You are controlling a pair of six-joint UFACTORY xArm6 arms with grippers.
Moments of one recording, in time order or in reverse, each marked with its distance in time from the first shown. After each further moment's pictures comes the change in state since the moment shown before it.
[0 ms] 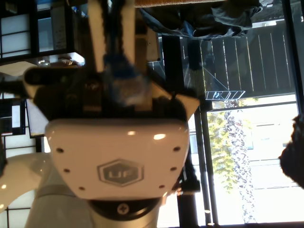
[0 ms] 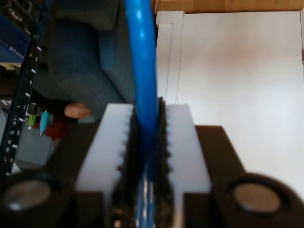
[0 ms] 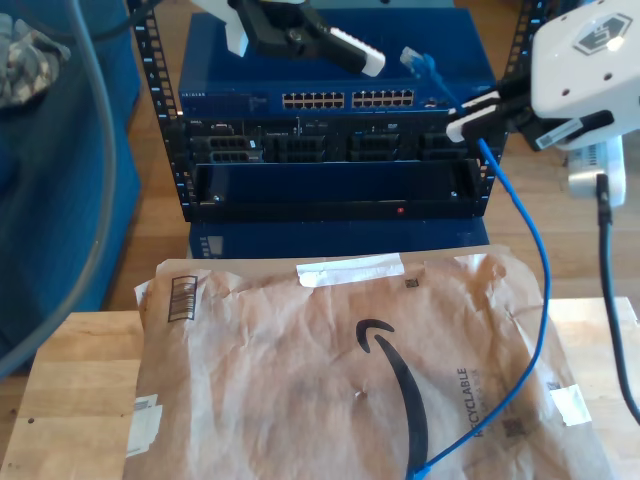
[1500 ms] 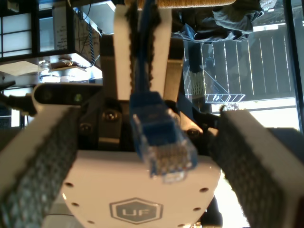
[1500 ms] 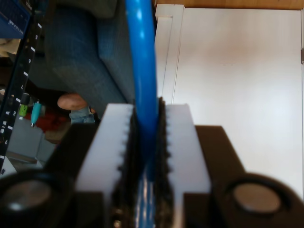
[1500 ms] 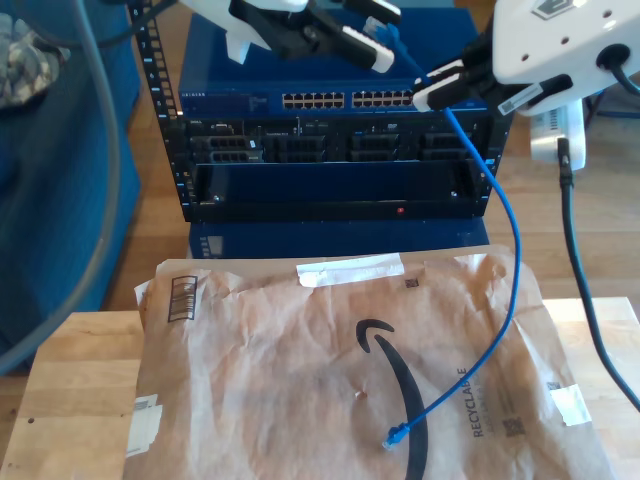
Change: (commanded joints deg) left arm 0.2 1.0 0.4 0.3 -0.1 0.1; right arm 2.4 3.6 -4.6 -0.3 -1.1 0.3
